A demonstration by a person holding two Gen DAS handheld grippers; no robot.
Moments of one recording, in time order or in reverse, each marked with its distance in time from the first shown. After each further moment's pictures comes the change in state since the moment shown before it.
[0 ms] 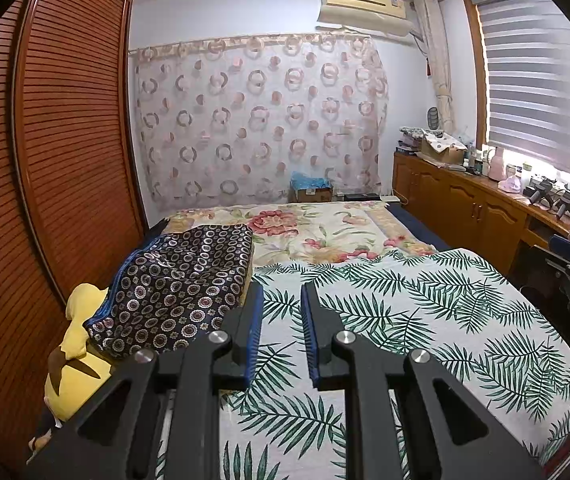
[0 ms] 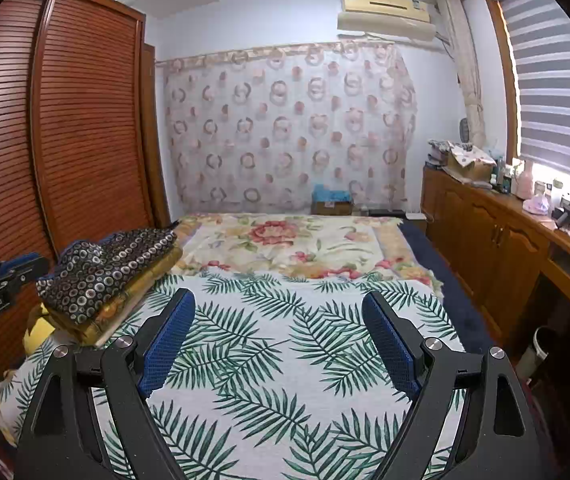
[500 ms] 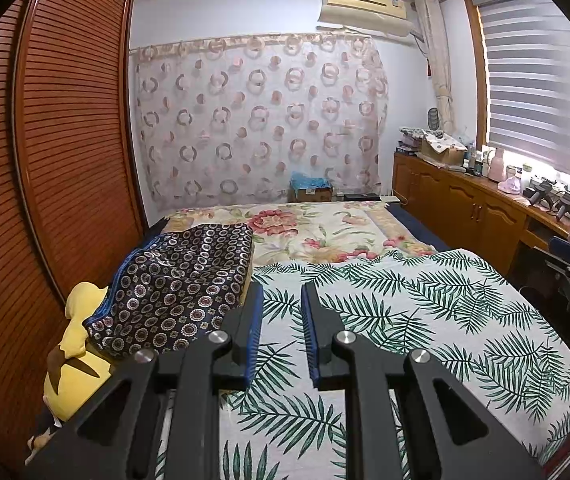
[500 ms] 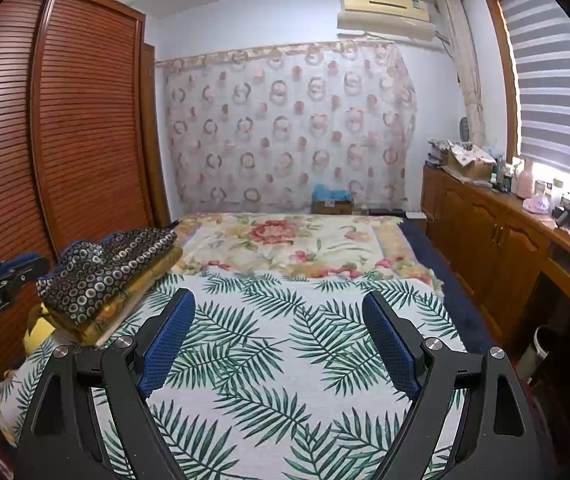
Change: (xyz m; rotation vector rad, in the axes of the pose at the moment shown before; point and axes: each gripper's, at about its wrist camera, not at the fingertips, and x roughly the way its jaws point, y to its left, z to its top) left arm 0.000 0.000 0.000 0.001 -0.001 0.002; right arm 0.000 -0.001 -0.001 -0.001 0.000 0.001
